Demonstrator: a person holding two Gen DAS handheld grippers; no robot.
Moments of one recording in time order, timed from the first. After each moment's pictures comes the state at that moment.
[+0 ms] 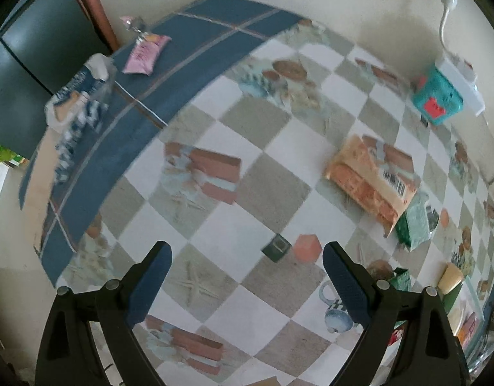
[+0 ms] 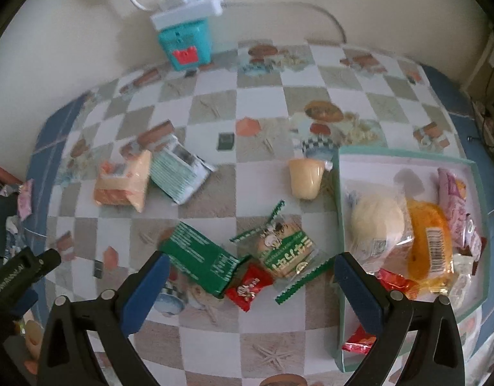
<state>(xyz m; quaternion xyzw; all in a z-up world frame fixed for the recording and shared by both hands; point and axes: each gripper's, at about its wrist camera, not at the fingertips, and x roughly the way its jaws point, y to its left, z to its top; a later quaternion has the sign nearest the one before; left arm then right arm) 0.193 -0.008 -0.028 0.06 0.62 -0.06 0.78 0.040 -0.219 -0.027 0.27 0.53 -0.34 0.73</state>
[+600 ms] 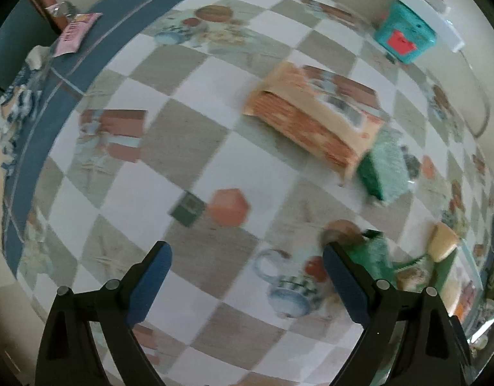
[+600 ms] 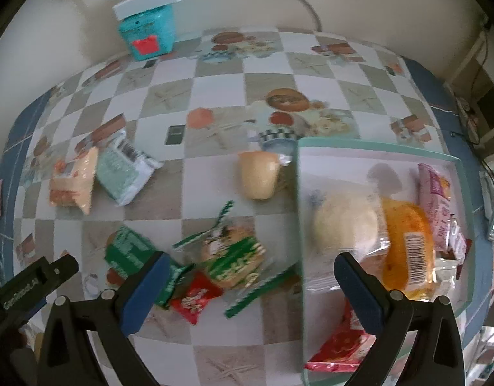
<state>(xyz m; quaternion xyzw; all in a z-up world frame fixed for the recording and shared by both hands) 0.163 -0.067 -0.069 0.07 0.67 -0.13 0.73 0.024 -0.249 -0.038 0.25 0.55 -0.38 0.70</state>
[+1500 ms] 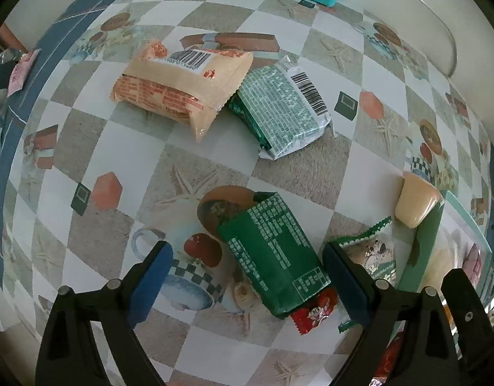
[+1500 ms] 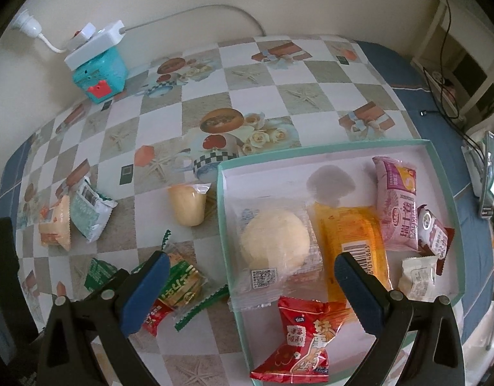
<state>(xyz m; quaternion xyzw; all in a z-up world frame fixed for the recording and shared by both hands) 0.116 -0.164 -0.093 0.13 0.66 -0.19 0.72 -0.018 -0.289 -0.021 0.29 0.51 -0.42 0.69</state>
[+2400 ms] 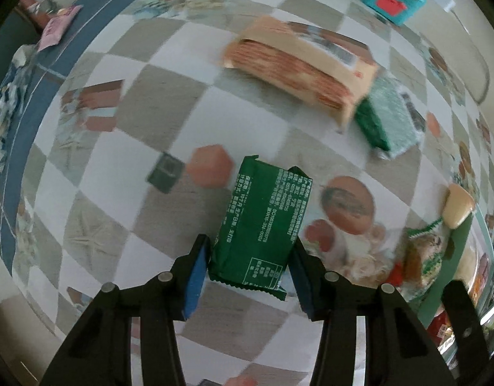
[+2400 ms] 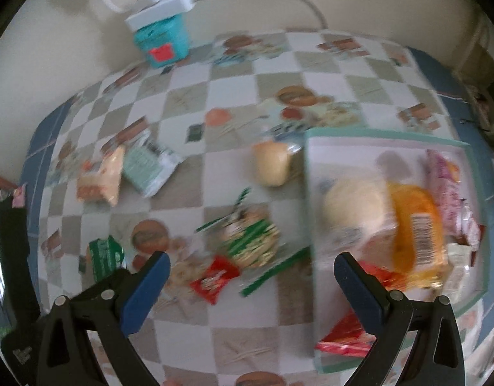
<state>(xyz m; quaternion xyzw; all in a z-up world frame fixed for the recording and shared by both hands) 0.150 -0.080 -0.102 0.10 0.69 -0.14 0.71 0.021 -0.224 -0.035 0.29 0.53 -0.33 0.72</state>
